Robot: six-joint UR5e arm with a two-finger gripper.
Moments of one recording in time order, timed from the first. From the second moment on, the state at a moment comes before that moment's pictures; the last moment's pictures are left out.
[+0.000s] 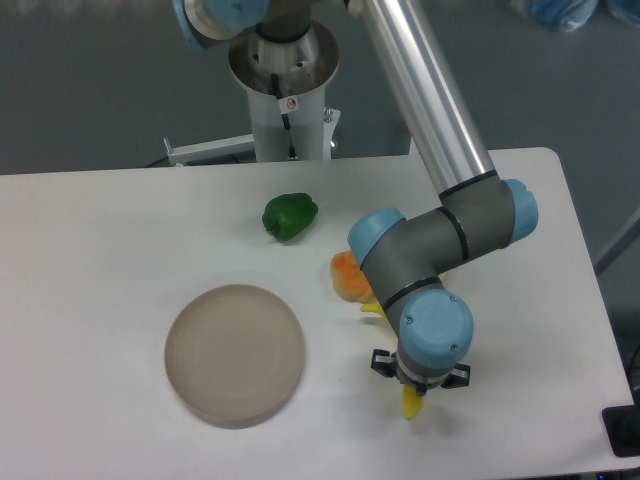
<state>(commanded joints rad) 2.22 -2.35 -1.18 -1.25 1.61 0.59</state>
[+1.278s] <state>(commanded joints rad) 2.31 -2.23 -1.19 -1.24 1.53 0.93</state>
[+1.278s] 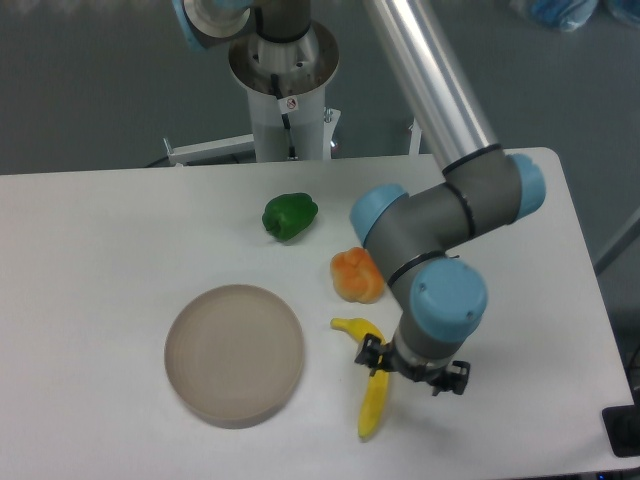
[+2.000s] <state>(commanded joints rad) 2.55 -2.16 -1.27 -1.24 1.63 1.54</state>
